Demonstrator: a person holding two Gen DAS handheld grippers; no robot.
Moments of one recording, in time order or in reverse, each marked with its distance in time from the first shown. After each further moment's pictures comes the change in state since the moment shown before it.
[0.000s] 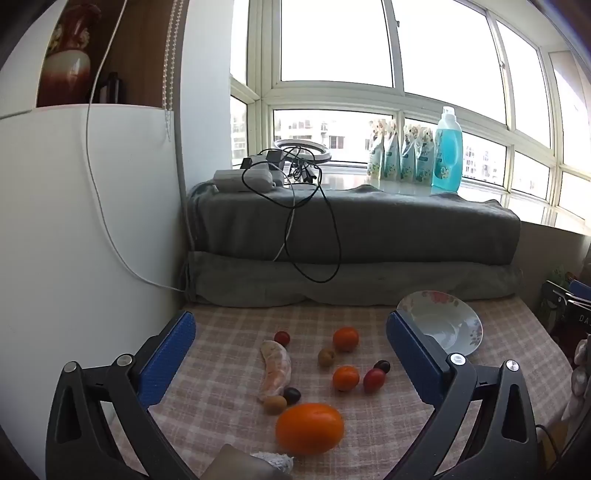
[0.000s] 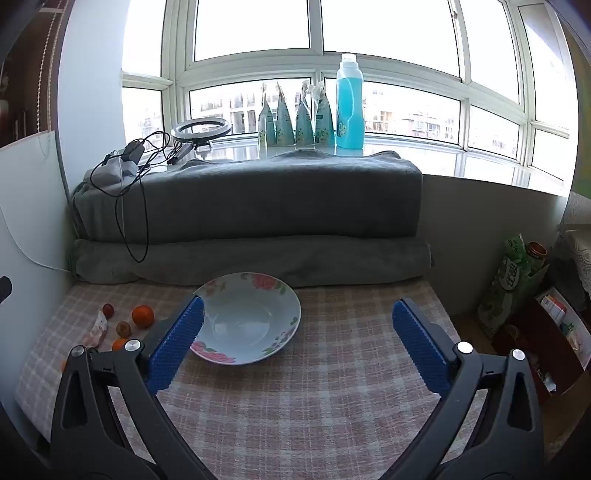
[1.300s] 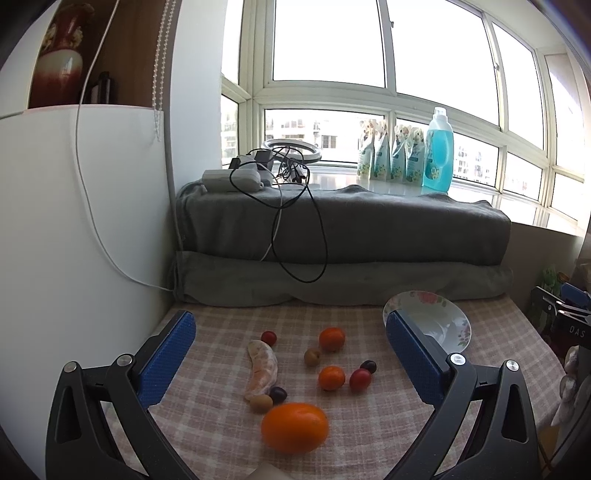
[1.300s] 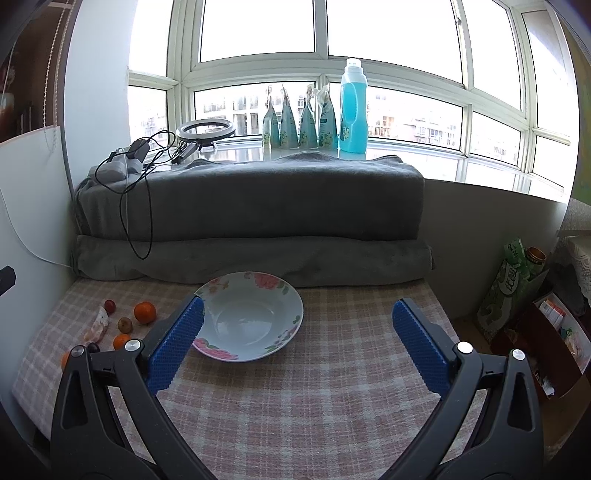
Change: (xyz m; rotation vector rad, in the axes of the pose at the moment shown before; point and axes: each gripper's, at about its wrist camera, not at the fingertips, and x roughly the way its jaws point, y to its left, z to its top) left arm -0.002 -0.010 0.004 -0.001 0.009 -0.035; right arm -0.007 0.001 -0.002 -0.020 -0.014 0.004
